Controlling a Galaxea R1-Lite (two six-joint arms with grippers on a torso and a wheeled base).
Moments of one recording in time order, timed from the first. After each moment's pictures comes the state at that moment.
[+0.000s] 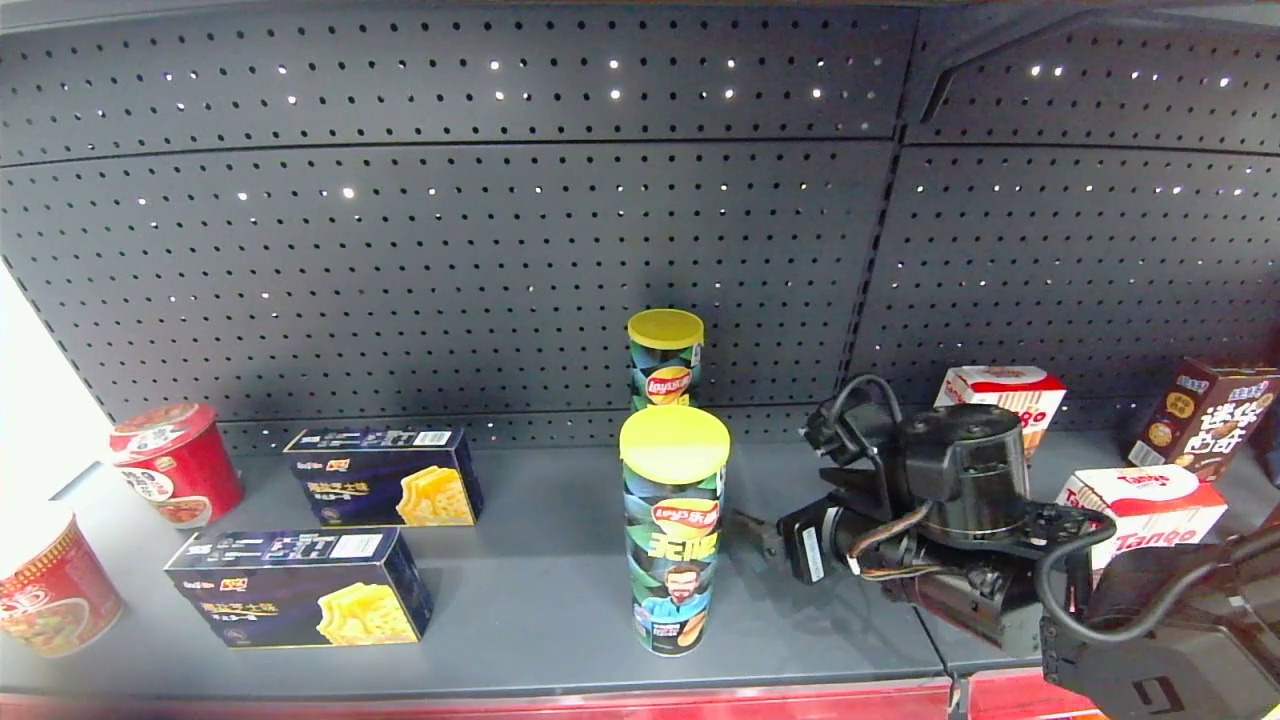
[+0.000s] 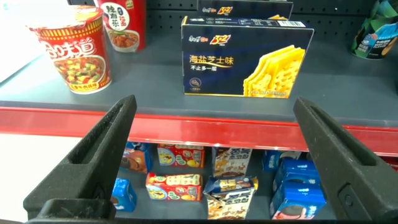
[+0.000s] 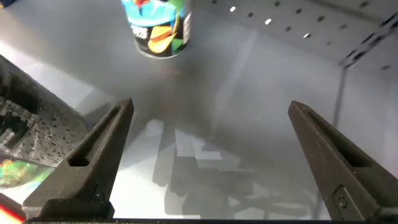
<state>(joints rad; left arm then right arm) 0.00 0.00 0.00 0.00 0.10 -0.05 0.70 1.80 -0.72 -0.73 -0.23 0.00</state>
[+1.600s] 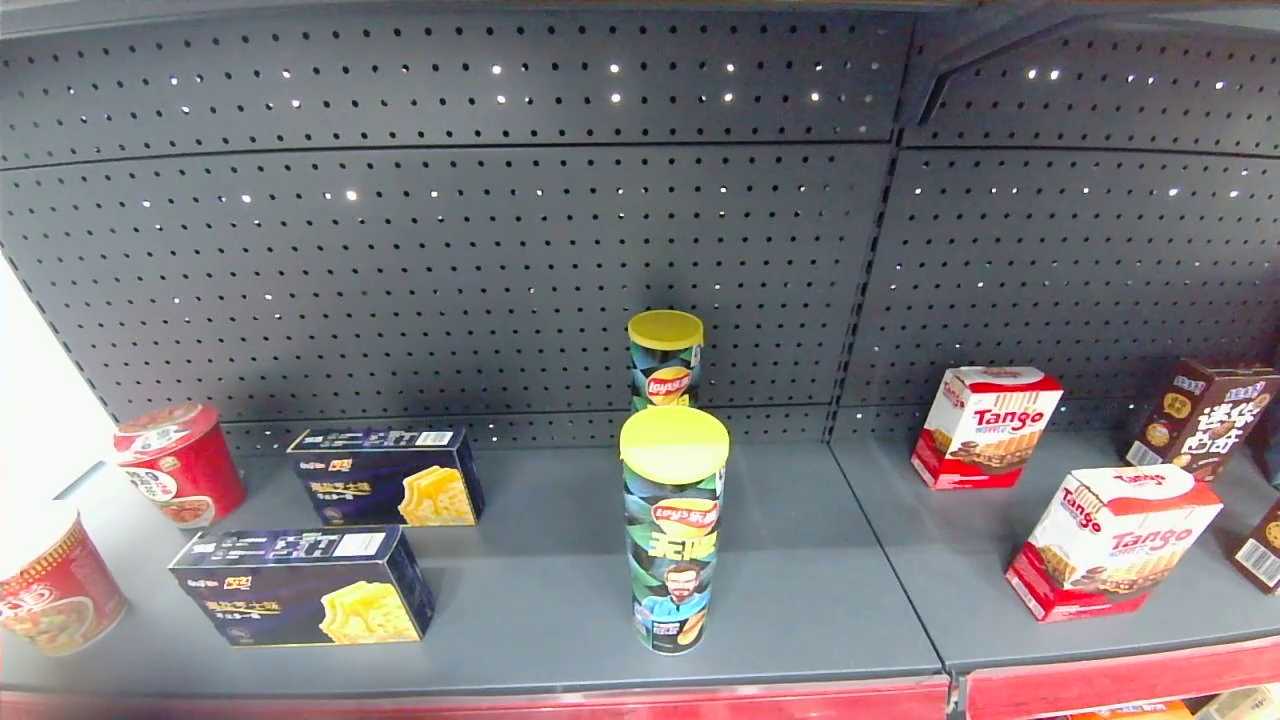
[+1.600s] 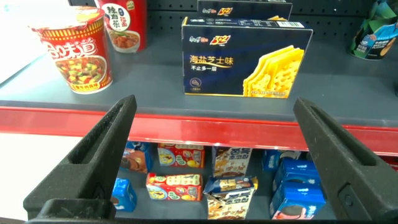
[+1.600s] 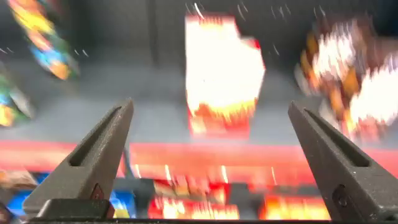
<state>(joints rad) 0.00 0.00 0.00 0.00 0.10 -0.05 -0.07 0.20 -0.05 -0.20 0.11 -0.03</state>
